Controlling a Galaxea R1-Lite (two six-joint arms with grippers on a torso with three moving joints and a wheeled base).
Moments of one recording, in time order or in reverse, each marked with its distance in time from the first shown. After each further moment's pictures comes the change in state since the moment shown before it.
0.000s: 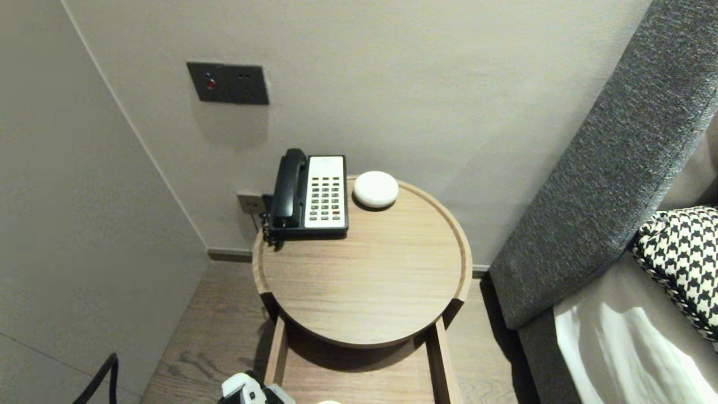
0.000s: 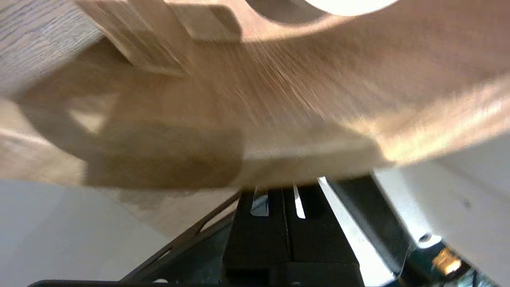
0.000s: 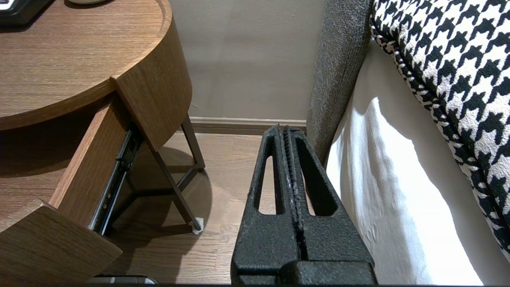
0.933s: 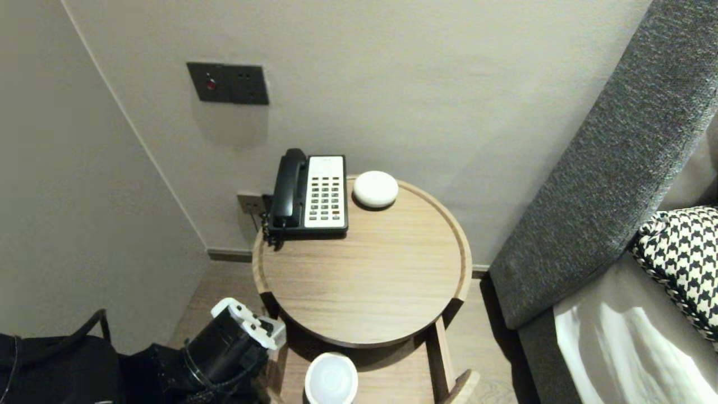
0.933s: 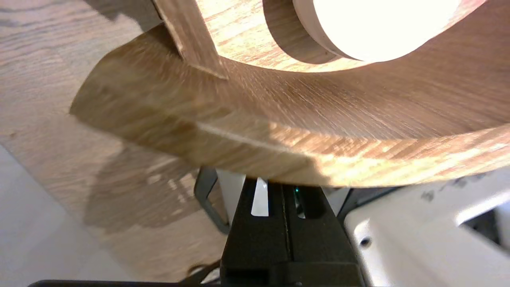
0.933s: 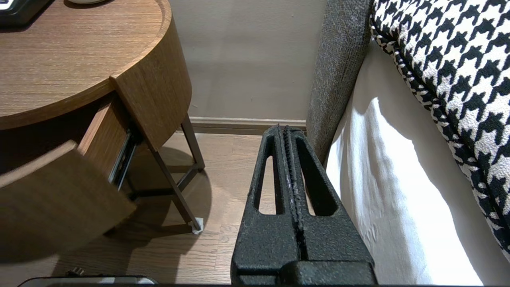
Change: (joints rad) left arm 0.230 0.019 -0.109 -0.048 -0.016 0.004; right arm 0.000 0.000 0.000 0.000 0.000 0.000
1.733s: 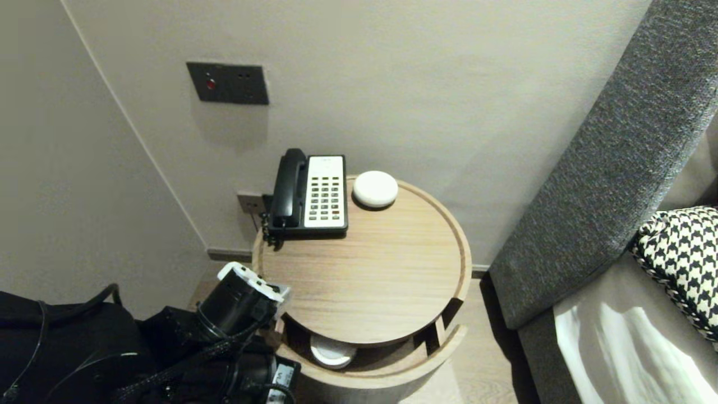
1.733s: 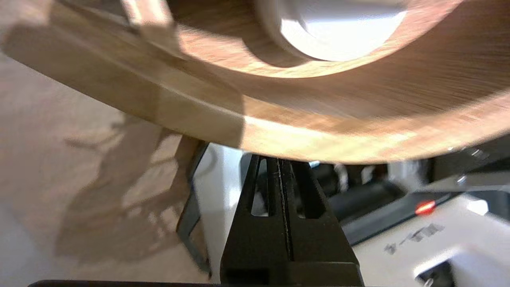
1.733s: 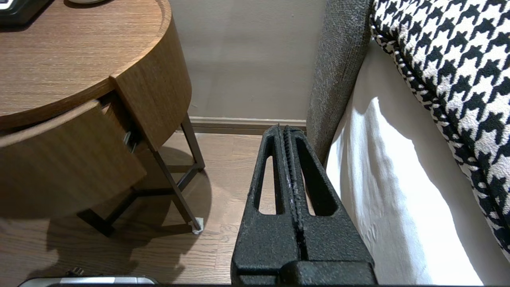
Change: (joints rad) left arm 0.059 0.041 -0.093 -0.065 -0.022 -0.009; right arm 0.000 0.000 0.000 0.000 0.000 0.000
